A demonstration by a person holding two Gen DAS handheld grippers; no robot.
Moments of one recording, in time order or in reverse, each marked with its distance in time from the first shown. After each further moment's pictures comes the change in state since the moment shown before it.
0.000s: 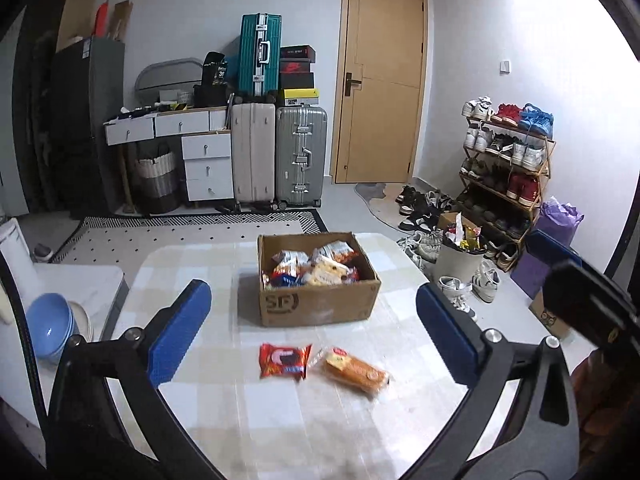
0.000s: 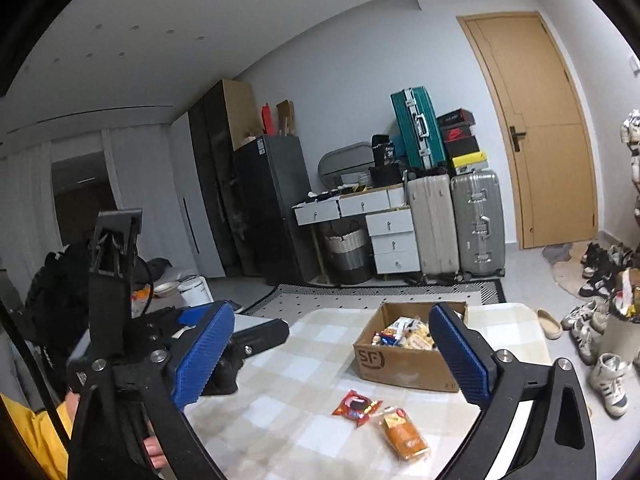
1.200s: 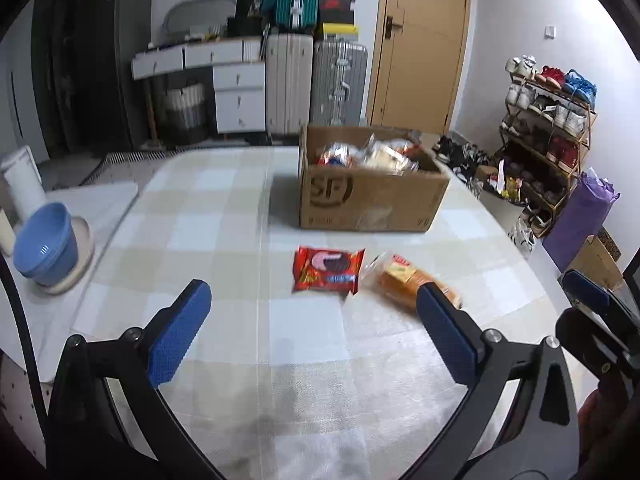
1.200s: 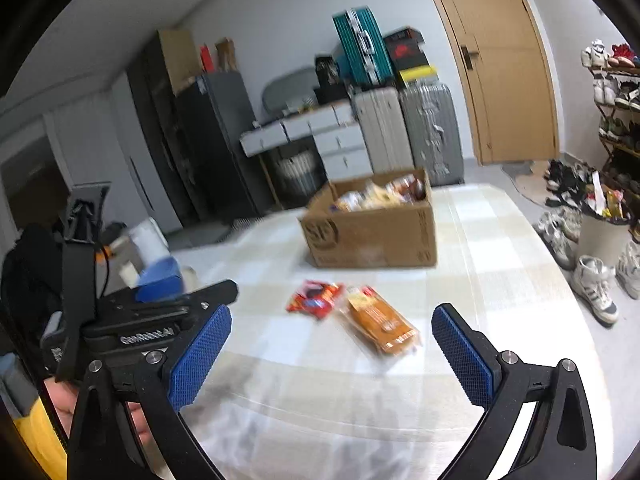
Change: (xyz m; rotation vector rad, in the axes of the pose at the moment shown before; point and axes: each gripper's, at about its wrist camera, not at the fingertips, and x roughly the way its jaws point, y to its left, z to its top) left arm 0.136 0.049 -0.124 -0.082 0.235 0.094; right arm 0.066 -0.038 -0.137 0.129 0.291 -0.171
